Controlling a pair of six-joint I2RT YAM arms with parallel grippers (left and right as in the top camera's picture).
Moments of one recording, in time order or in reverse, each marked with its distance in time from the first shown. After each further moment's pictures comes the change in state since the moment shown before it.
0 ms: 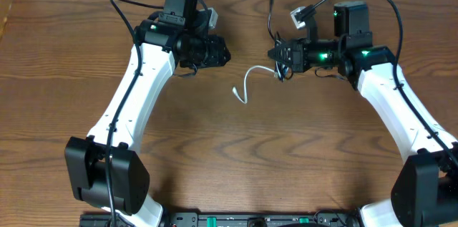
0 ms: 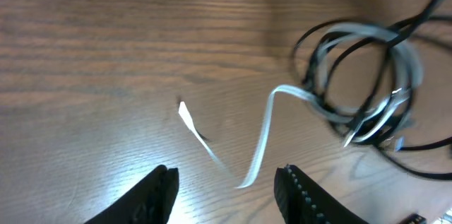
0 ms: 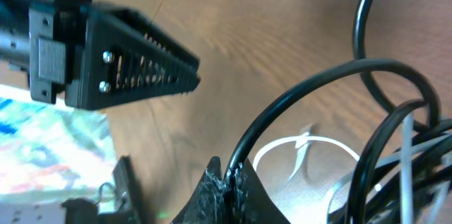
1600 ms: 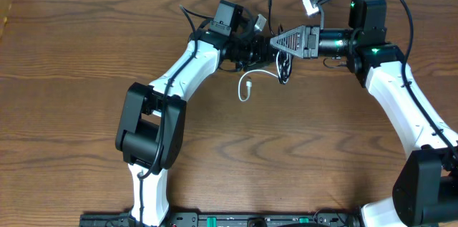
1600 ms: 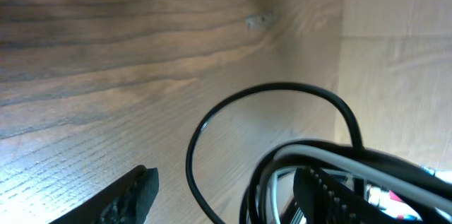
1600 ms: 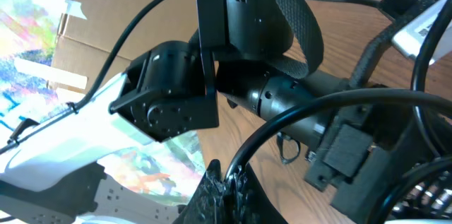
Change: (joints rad) left arm -0.152 0.334 -0.001 0.493 0.399 -0.325; right arm -0.066 0.006 0.000 0.265 -0.300 0.381
